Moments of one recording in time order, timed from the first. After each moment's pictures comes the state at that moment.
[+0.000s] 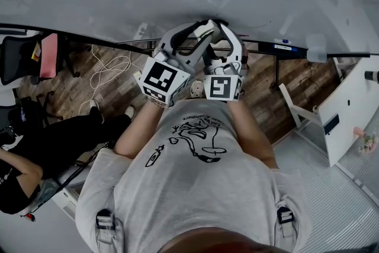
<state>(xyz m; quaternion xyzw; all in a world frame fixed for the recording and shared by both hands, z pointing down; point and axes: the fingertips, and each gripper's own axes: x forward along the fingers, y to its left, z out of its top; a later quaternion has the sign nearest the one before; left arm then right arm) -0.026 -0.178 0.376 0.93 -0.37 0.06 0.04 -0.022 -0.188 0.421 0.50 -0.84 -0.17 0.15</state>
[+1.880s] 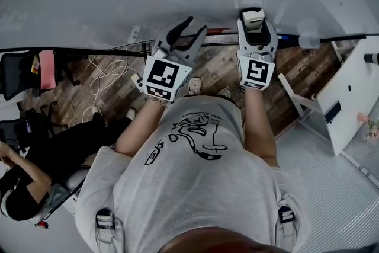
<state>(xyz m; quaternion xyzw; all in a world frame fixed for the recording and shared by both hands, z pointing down) 0.026 -0.188 0.388 0.92 -0.38 0.11 0.03 0.169 -0.217 0.422 0.64 -0.76 -0.08 0.07</state>
